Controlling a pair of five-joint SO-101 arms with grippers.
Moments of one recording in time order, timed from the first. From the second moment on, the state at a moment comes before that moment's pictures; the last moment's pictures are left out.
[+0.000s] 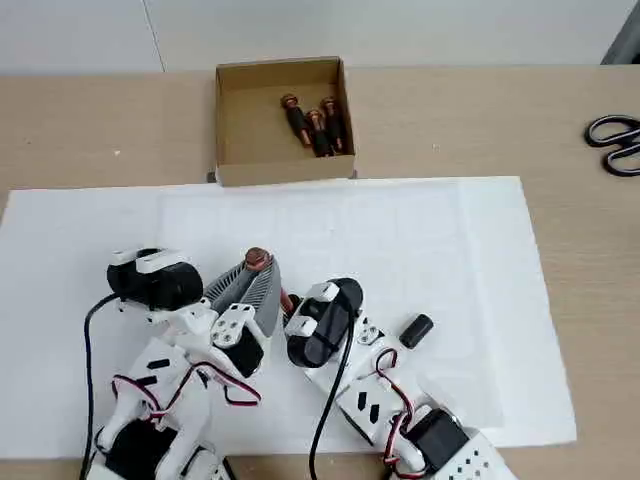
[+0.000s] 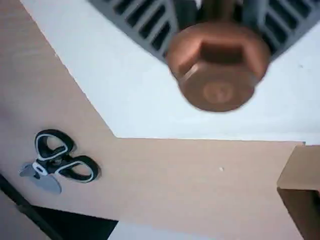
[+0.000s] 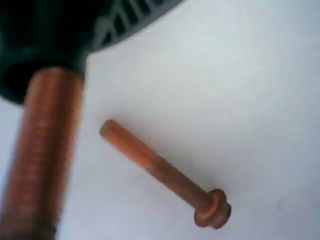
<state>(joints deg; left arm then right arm) 25.4 -103.7 81.4 47.7 32.0 -45.2 -102.3 95.5 36.8 4.9</state>
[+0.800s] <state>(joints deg) 24.4 -103.0 83.3 44.9 29.5 -45.8 -102.7 95.5 36.7 4.9</state>
